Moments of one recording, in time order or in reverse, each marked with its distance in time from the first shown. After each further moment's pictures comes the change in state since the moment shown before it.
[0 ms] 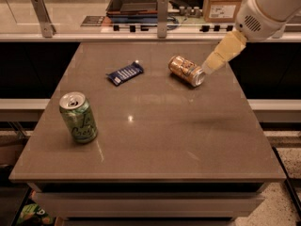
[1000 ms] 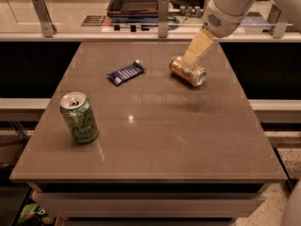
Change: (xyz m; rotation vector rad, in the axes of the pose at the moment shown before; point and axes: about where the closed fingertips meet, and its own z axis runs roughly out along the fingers) arm -0.047 -0.001 0.056 -0.022 0.129 -0.022
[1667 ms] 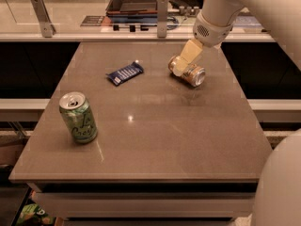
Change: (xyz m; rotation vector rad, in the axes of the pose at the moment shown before) arm -0.009 0.006 0.044 -0.054 0.055 0.036
